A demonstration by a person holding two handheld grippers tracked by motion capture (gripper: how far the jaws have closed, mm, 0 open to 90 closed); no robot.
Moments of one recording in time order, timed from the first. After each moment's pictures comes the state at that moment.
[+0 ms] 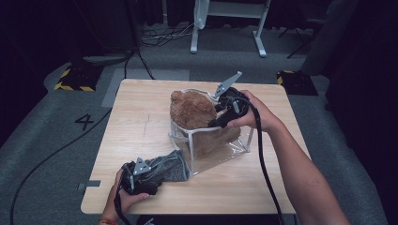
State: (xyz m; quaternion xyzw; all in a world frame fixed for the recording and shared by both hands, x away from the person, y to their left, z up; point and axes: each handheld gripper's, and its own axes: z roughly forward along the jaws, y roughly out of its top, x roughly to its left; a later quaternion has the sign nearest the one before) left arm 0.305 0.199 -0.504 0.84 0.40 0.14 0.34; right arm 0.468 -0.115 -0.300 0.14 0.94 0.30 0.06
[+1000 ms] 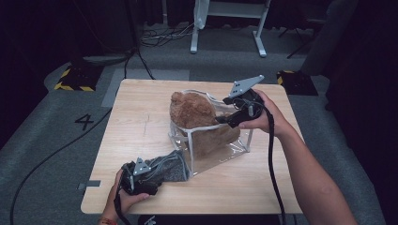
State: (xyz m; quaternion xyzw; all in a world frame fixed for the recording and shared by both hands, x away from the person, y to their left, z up) left arm 0.304 0.200 -0.504 0.84 0.40 0.14 0.34; right arm 0.447 -0.148 -0.286 0.15 0.91 0.36 0.15
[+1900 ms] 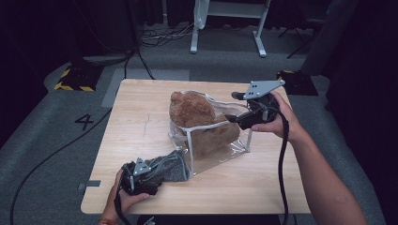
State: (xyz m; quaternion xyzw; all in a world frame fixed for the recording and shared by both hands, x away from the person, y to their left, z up) left arm 0.304 0.199 -0.504 0.84 0.40 0.15 0.33; right arm 0.422 -0.174 -0.269 0.15 0.88 0.39 0.21
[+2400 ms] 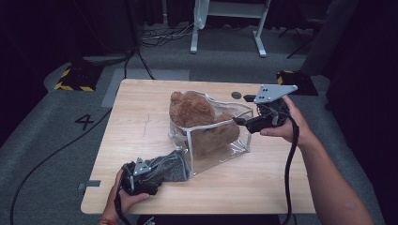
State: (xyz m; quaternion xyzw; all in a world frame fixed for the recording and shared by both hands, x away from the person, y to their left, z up) left arm 0.304 0.199 -0.504 0.84 0.40 0.15 0.33; right arm 0.408 -0.195 -0.268 0.16 0.87 0.40 0.23
